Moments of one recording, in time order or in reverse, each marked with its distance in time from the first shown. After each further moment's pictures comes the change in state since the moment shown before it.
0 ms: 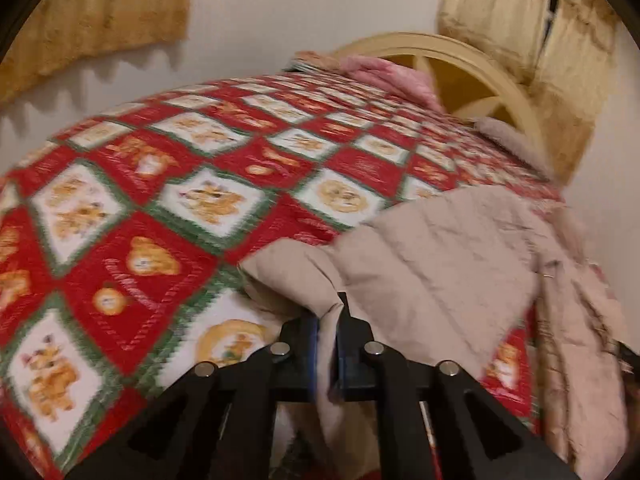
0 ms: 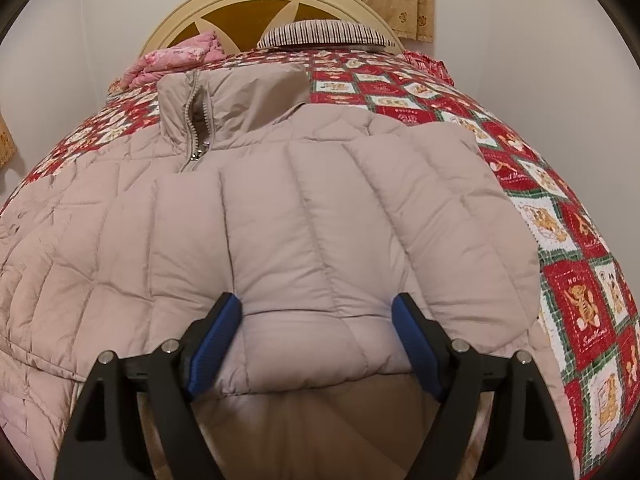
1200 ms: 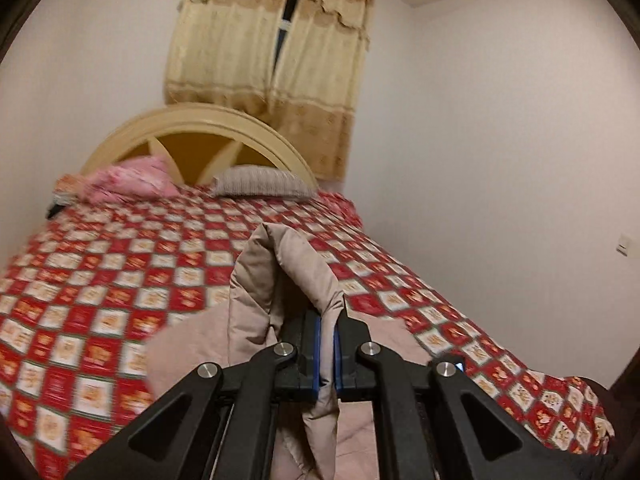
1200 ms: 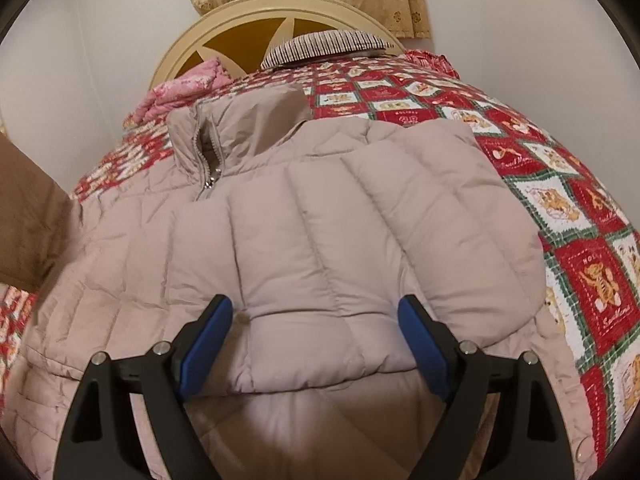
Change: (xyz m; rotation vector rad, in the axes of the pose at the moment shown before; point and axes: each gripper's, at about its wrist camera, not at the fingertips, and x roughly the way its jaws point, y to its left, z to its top) left arm -0.125 -0.371 0.080 0.488 -0.133 -0.668; right arm -0.012 -0.022 -0.004 0.127 -0.062 0.145
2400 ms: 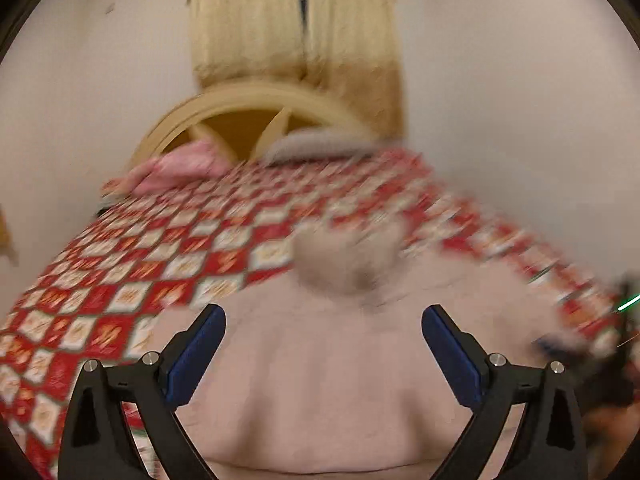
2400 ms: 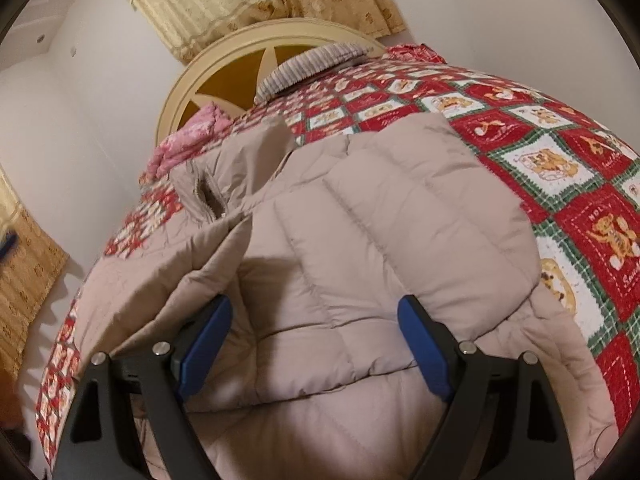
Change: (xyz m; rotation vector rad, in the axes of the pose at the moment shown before) left arm 0.141 0.030 -0.086 0.133 0.108 0.358; right arm -0.020 -0.038 -0.003 0.229 -0.113 0.129
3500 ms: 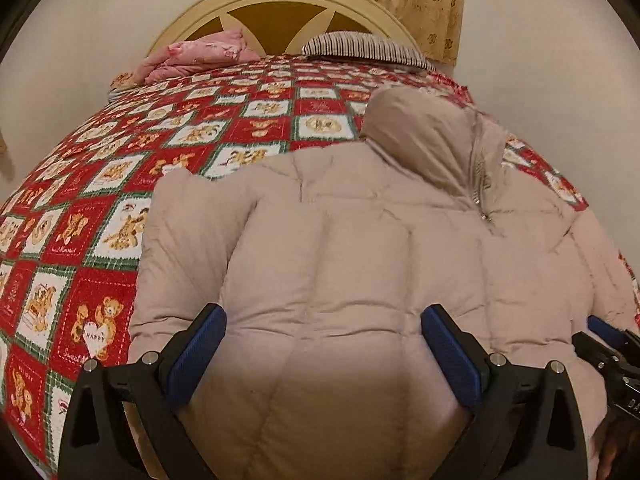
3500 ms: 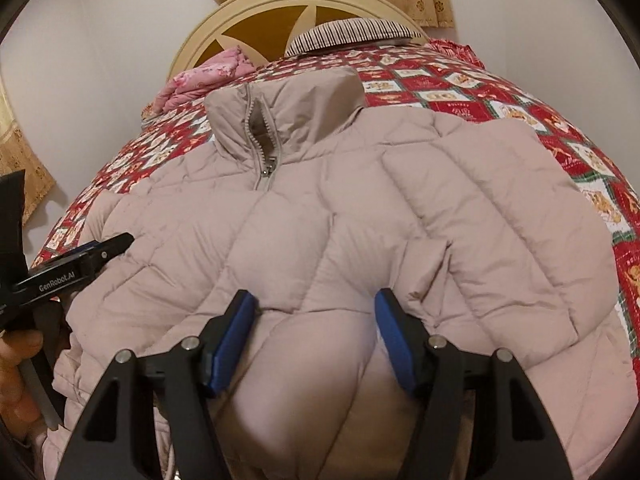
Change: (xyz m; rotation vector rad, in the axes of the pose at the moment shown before) left arm 0.106 0.058 -0.061 -0.159 0.307 -0.006; right arm 0.049 0.087 -0.018 -0.259 0.183 -0.090
